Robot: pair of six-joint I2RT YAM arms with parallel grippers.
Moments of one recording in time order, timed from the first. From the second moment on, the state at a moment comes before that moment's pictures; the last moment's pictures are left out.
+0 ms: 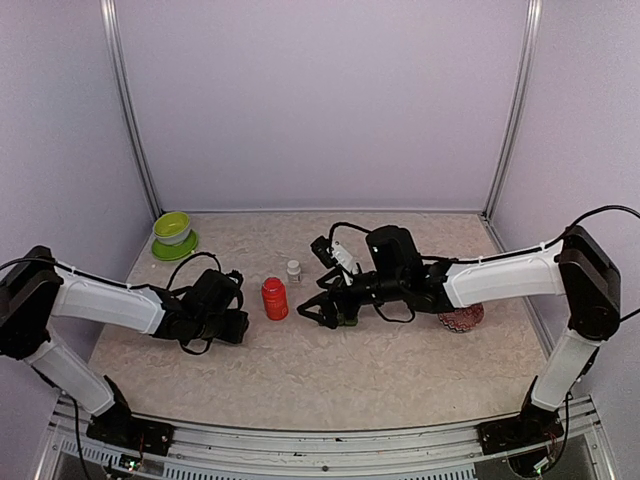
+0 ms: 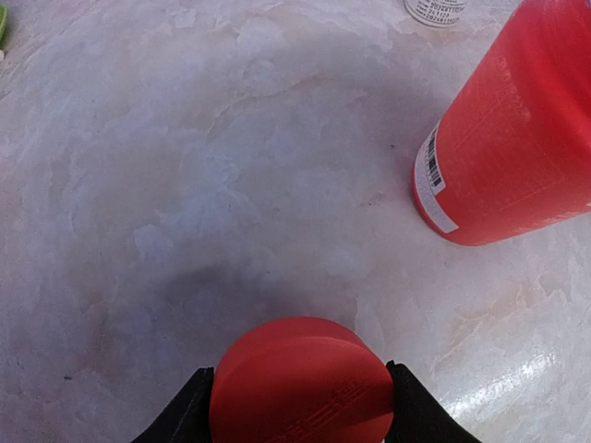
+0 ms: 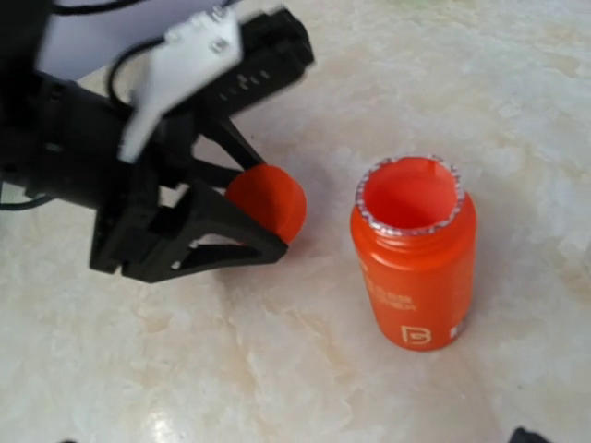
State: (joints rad) left arm -0.77 1.50 0.63 -0.06 -0.34 -0.38; right arm 0.90 1.73 1.04 0.25 -0.38 0.06
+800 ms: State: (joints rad) left arm -0.74 1.47 0.69 -0.08 -0.24 -0.39; right arm 0.90 1.58 0.95 0.21 -0.31 0.05
